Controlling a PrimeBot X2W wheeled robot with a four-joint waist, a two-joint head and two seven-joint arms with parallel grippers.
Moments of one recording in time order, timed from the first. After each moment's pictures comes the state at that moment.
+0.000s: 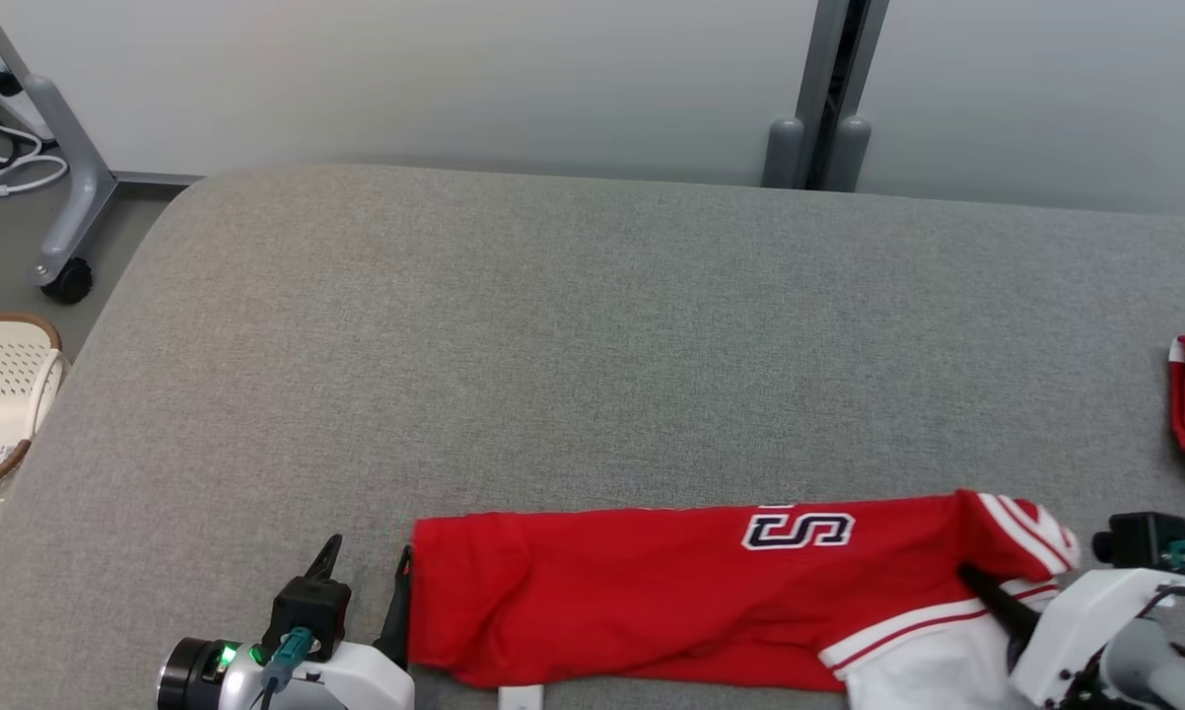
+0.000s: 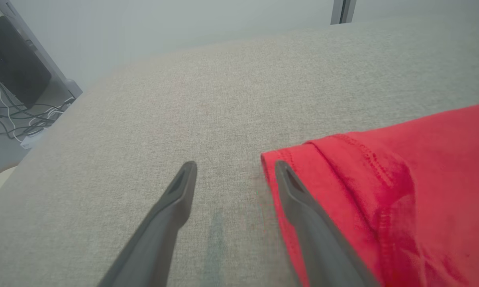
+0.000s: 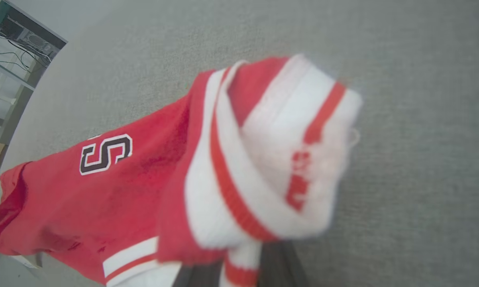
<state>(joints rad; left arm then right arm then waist) -0.17 0.08 -0.20 0.63 -0.07 0.02 -0.26 -0.42 -0.57 1.00 0.59 1.43 0.13 -0.10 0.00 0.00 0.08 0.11</state>
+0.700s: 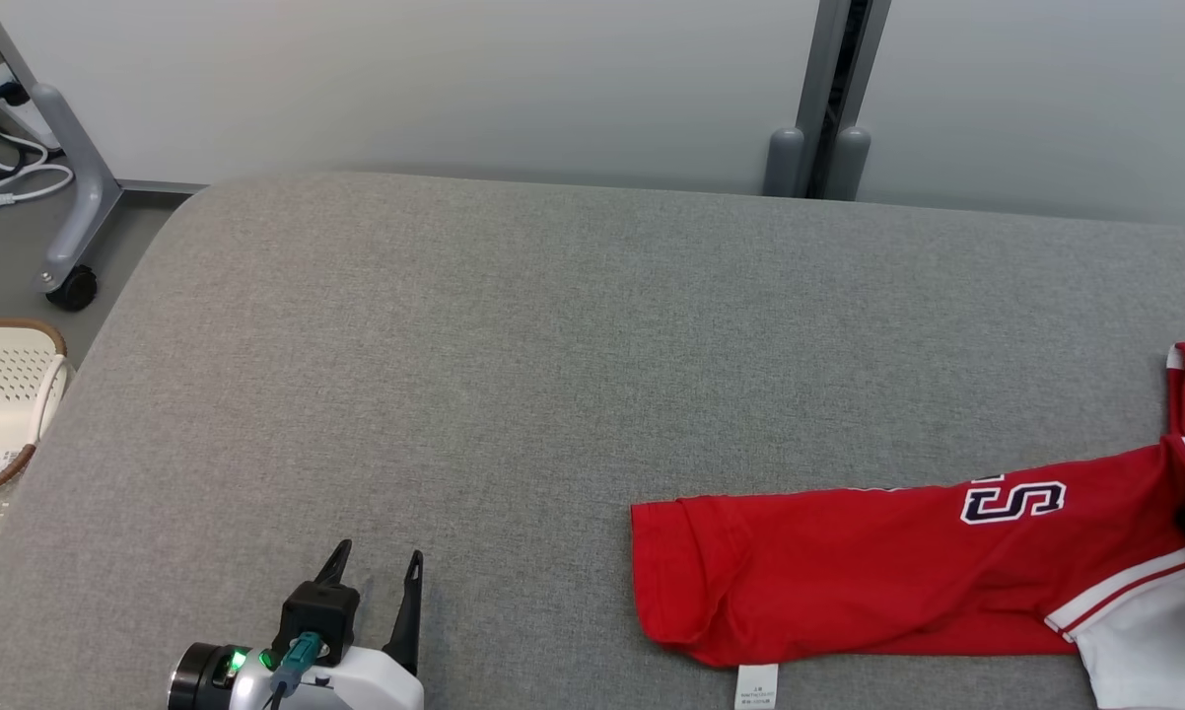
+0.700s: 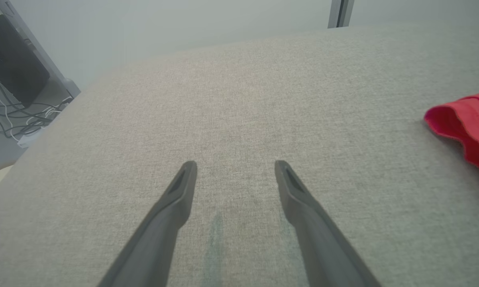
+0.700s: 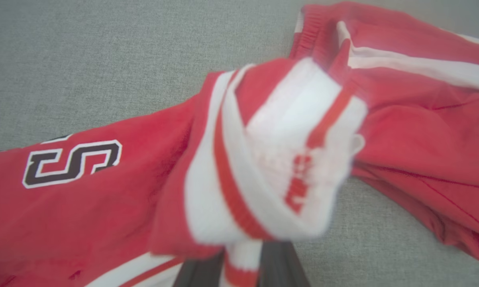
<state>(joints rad) -0.16 0.06 -0.20 0.63 -0.07 0.02 -0.26 -0.62 -0.72 1.09 0.89 1.28 0.13 0.00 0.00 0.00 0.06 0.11</state>
